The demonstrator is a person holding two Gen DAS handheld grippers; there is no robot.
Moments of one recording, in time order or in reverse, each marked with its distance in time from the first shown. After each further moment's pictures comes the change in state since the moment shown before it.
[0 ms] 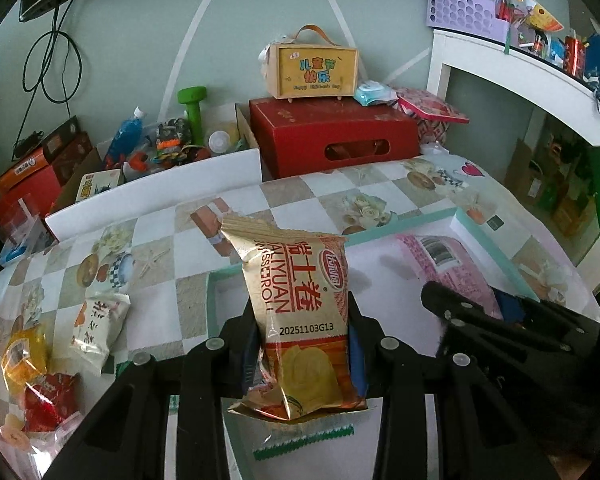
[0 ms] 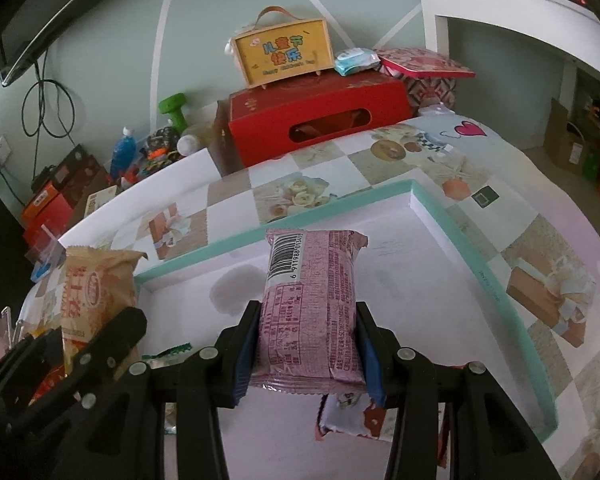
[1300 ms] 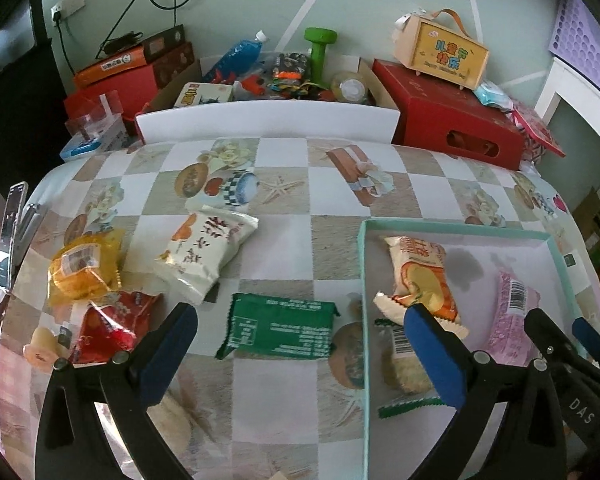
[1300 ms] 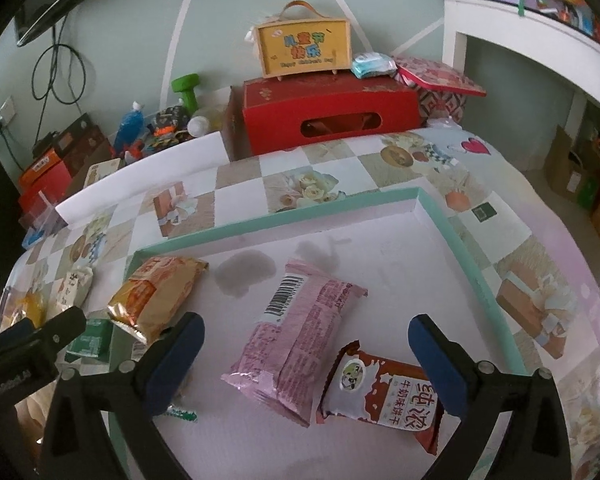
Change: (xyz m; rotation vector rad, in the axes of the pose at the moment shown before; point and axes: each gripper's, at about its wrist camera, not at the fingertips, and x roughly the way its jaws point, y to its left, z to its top) left arm -0.009 0.094 -0.022 -0.294 0.180 0.190; right arm -0.011 0.021 -0.006 -0.120 0.019 -0.049
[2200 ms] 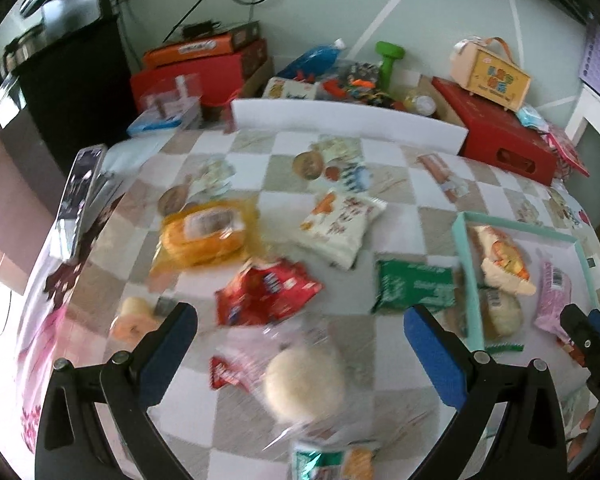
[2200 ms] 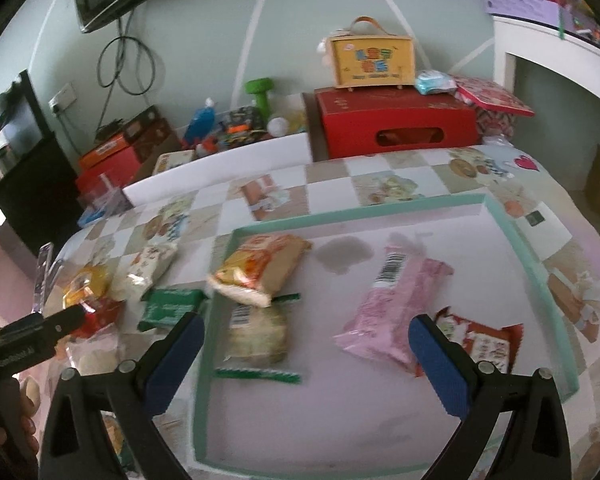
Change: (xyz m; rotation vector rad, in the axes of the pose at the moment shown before) left arm -0.042 0.105 -0.031 -0.083 -0.006 0.093; right arm -0.035 0.053 -0.027 -0.076 -0.041 0.180
